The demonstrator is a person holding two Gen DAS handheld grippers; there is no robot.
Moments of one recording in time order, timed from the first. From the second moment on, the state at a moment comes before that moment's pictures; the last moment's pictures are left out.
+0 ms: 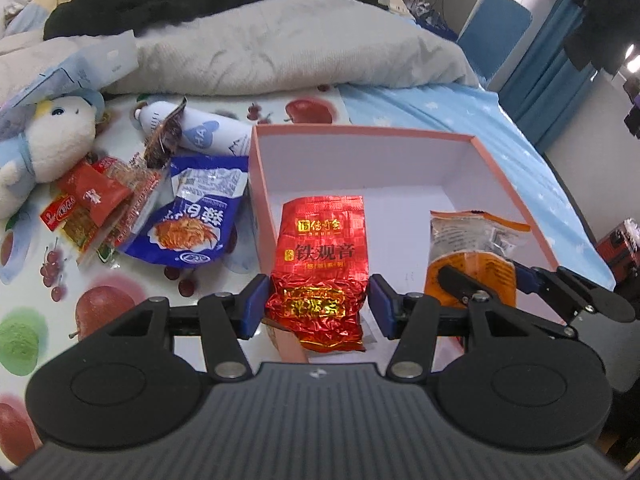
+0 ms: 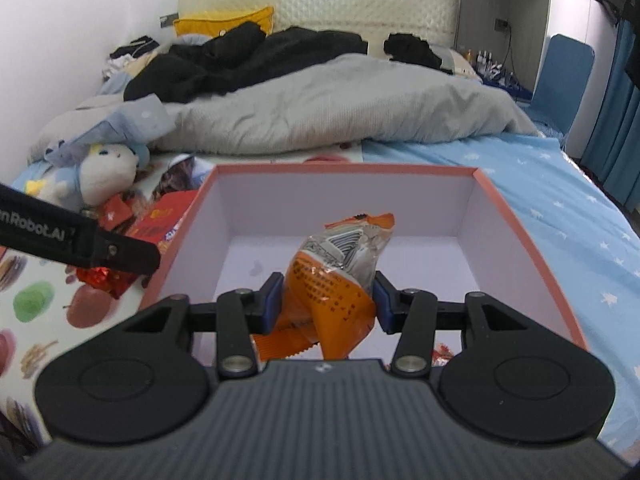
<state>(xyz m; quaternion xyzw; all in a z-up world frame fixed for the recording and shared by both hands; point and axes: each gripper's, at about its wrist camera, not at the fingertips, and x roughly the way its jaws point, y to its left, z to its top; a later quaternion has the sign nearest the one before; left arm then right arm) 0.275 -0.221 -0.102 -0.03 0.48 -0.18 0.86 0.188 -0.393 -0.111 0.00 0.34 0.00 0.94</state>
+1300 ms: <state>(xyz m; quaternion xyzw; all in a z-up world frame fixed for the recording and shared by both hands) 0.231 -0.120 -0.007 -0.06 0.34 -0.15 0.93 0.156 -0.339 -0.006 0.04 0.21 0.05 0.98</state>
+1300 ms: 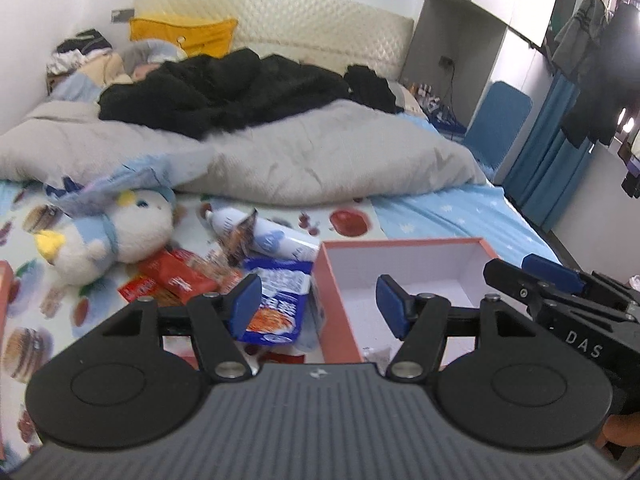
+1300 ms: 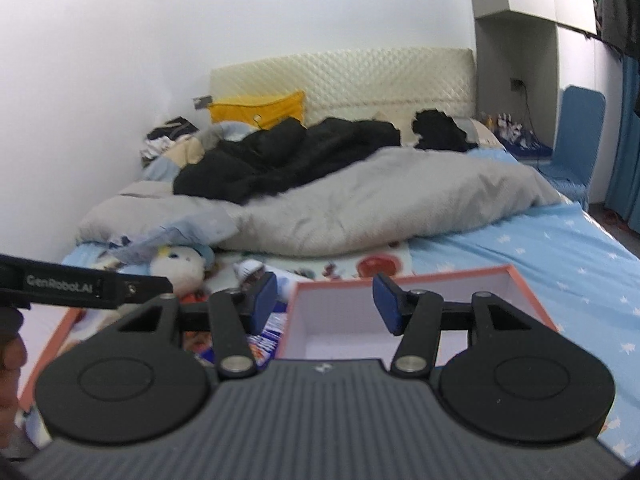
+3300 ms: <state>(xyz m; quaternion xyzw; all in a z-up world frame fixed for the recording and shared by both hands) 0.152 0.077 -0.164 -0.12 0.42 -0.07 0.90 0.110 -0.163 -0.150 0.02 0.34 0.02 0.94</state>
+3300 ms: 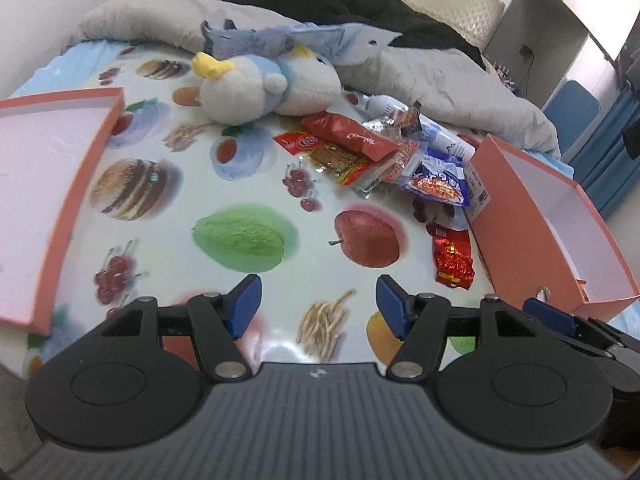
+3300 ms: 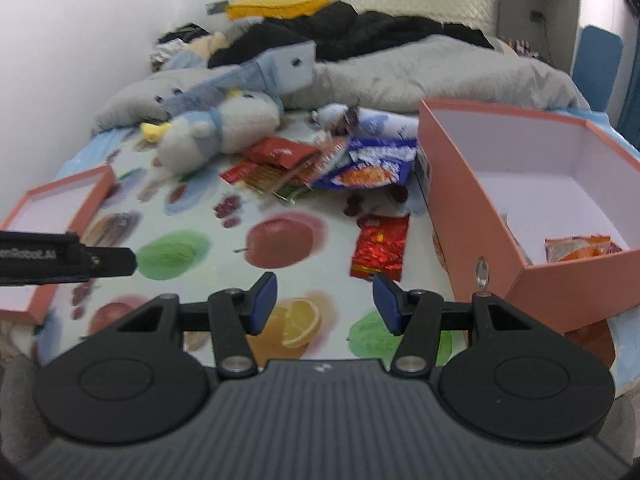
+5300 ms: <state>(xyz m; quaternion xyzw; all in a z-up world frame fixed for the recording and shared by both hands) 0.268 -0.012 -0.119 -0.06 0.38 -0.14 0.91 0.194 -0.220 -0.102 0.05 0.29 -0.01 0.96</state>
